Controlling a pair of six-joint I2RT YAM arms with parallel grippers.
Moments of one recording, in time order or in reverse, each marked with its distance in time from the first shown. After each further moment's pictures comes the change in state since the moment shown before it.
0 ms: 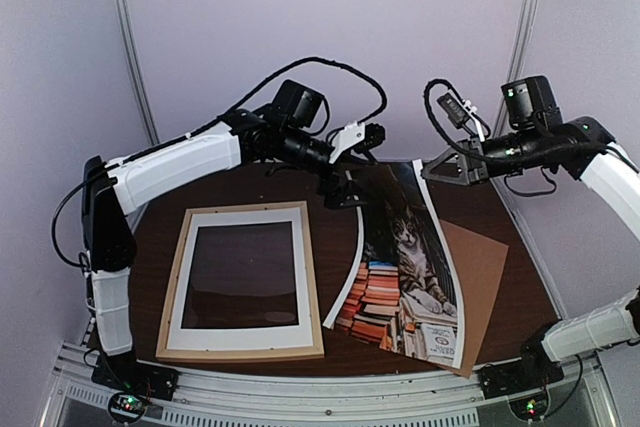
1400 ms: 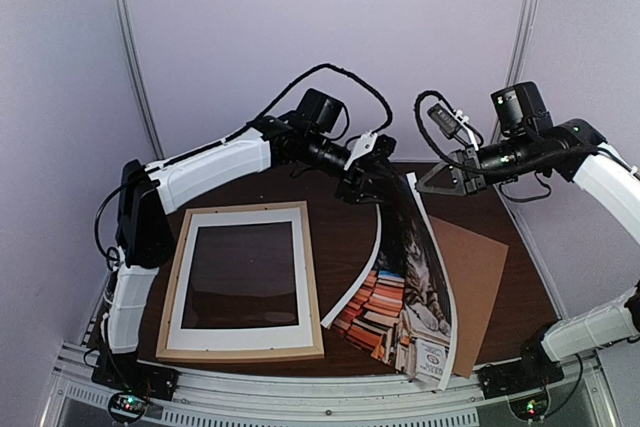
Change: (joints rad) left arm 0.005 0.230 0.246 -0.011 0.276 0.231; right arm 0.029 0.020 -0.025 -0.024 -0.082 -0.052
